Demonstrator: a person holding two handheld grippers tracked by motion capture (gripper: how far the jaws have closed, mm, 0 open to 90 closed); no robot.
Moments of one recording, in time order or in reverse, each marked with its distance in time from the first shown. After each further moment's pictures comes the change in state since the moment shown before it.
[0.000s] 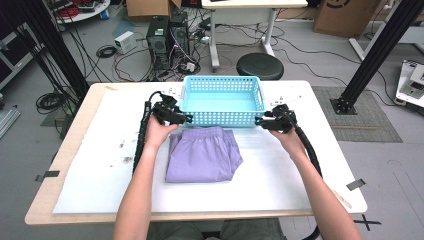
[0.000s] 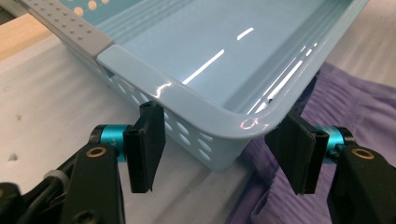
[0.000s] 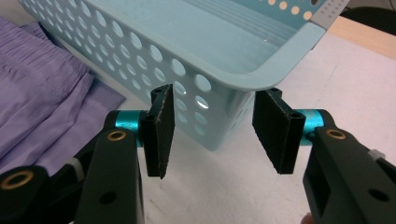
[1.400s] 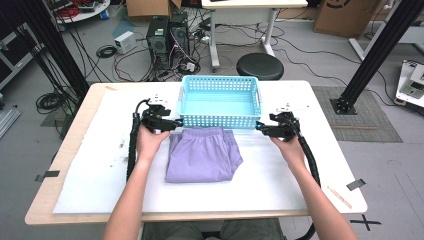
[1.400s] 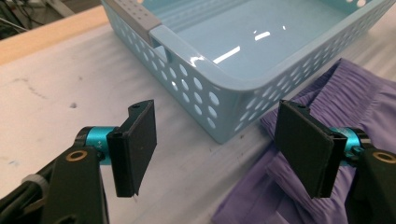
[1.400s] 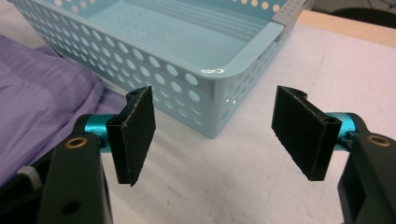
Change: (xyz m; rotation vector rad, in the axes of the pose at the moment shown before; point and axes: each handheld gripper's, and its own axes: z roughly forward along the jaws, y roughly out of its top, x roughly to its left) left arm -0.012 -0.034 -0.034 -0.114 0.137 -0.072; right arm 0.012 -0.021 -0.014 -0.085 -0.033 0.105
